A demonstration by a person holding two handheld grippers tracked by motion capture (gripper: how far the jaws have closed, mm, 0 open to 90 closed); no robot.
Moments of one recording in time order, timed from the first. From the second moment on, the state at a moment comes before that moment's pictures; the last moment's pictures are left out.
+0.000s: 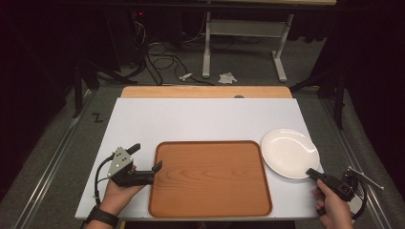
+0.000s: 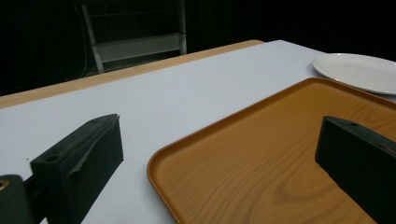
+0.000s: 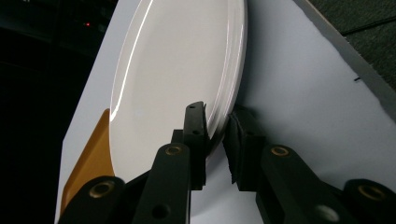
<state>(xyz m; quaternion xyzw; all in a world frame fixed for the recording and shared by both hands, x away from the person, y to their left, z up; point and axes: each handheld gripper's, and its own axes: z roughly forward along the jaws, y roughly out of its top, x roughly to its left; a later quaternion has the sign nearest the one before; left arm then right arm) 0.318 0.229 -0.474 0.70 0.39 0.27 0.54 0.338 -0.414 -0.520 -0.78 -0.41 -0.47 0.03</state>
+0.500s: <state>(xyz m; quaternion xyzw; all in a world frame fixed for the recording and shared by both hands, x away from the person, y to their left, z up) 0.316 0.230 -0.472 0.70 0.38 0.27 0.54 0.334 -0.419 -0.520 -0.78 -0.38 -0.50 0.04</state>
